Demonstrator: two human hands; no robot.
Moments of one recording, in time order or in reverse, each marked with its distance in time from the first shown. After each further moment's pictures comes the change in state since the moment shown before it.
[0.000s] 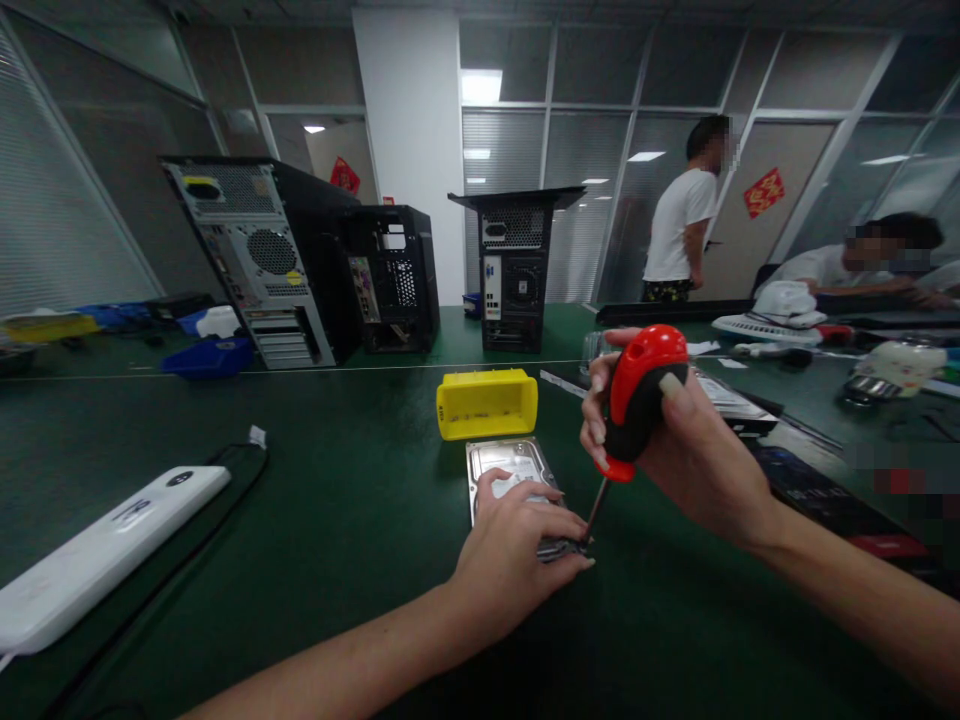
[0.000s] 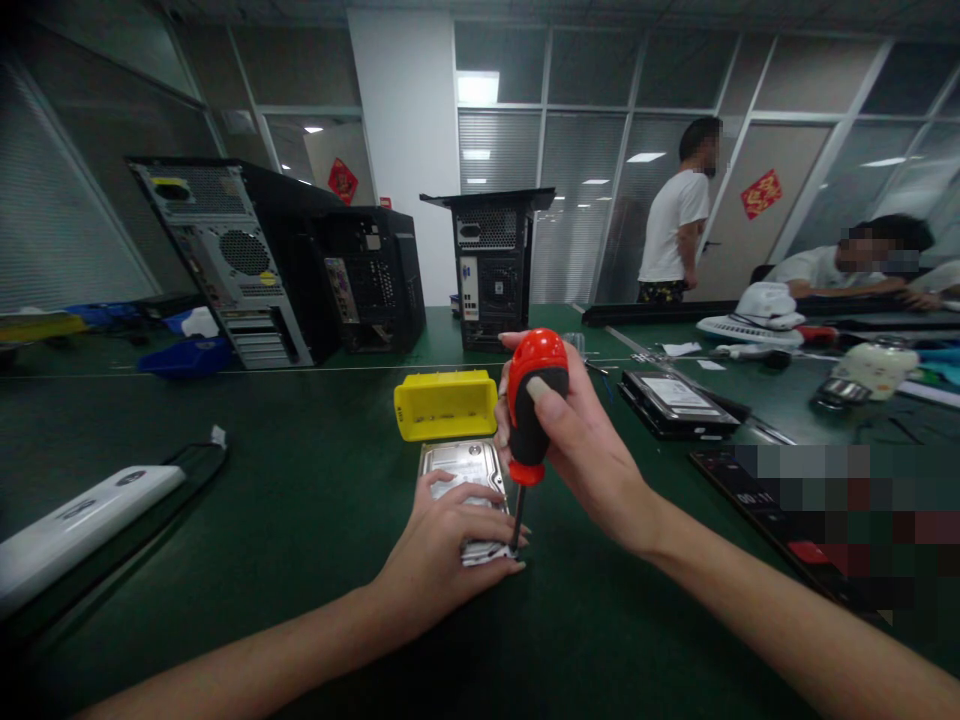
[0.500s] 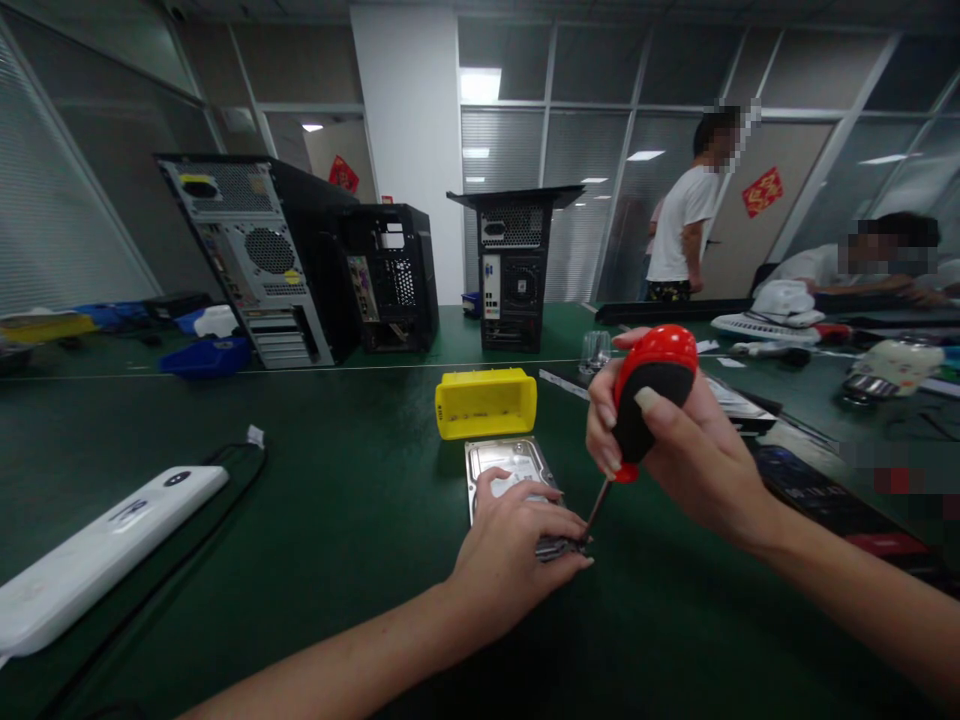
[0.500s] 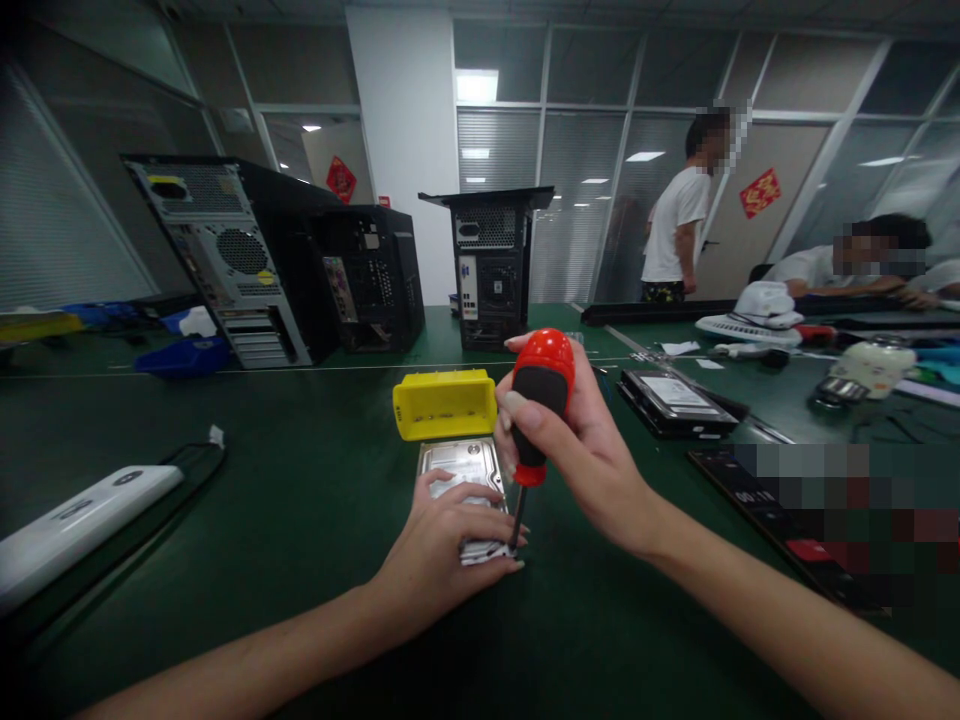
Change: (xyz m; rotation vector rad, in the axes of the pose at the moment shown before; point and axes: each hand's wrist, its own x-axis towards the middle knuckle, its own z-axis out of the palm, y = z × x) left_hand 0.001 -0.001 0.001 0.001 0.006 -0.002; right_hand 0.000 0.000 0.001 -0.117 -0.010 -0.038
